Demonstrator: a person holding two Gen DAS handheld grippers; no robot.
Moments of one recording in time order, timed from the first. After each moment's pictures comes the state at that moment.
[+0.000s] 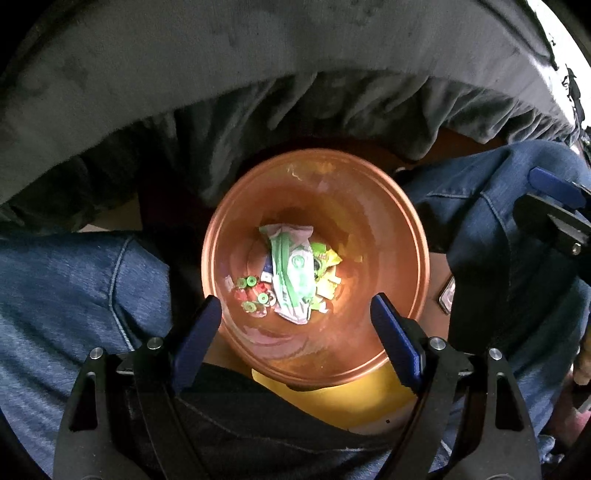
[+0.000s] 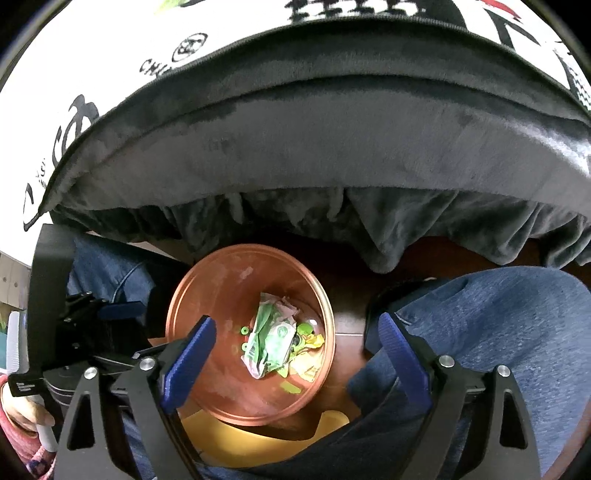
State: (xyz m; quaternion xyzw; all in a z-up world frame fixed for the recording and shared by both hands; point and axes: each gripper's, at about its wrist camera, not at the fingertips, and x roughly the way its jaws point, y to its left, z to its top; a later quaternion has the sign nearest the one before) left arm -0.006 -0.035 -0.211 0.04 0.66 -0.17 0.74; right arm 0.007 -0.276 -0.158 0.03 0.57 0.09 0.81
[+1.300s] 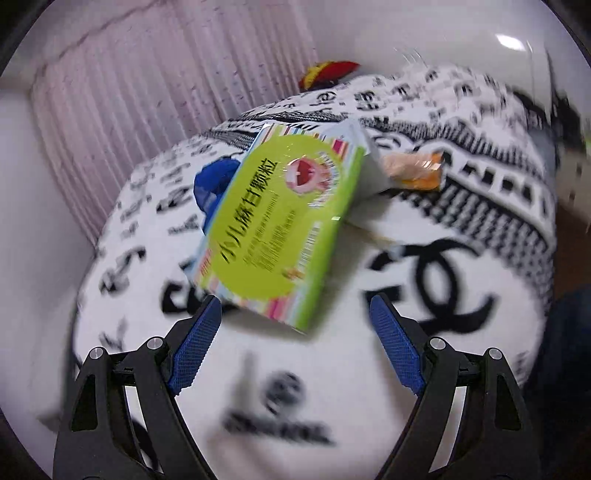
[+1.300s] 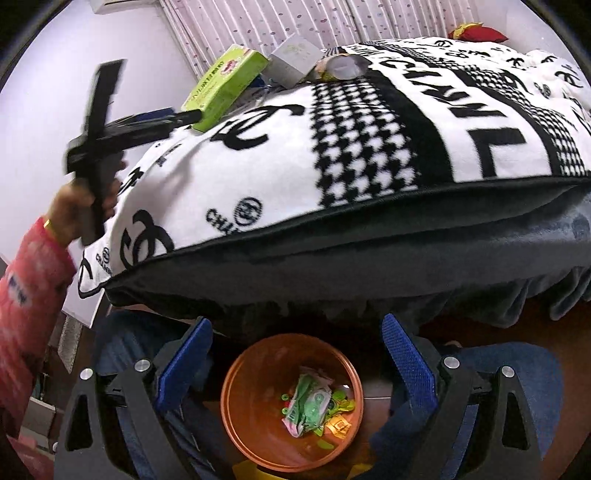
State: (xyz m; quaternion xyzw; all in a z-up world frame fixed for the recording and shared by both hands) left arm 0.182 -0.003 0.005 0.23 0.28 -0.21 0.91; right arm 0.018 -0.283 -0.073 0.09 0.46 0.14 0.87
